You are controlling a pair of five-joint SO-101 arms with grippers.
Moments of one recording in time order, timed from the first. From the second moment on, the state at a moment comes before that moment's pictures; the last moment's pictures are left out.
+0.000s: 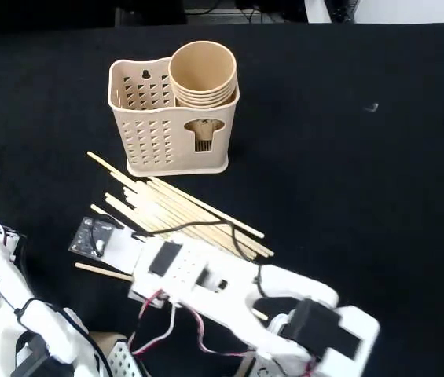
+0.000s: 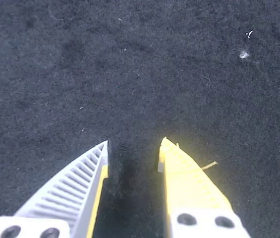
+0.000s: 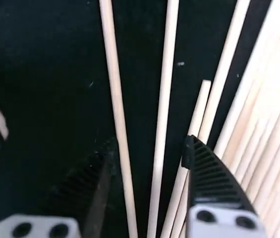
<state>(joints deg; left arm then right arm) -53.1 -36.8 68.7 29.1 25.2 -60.3 -4.4 43.7 45.7 11.8</state>
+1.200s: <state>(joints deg) -53.1 -36.8 68.7 29.1 25.2 -43.2 -36.4 30.8 55.3 11.8</state>
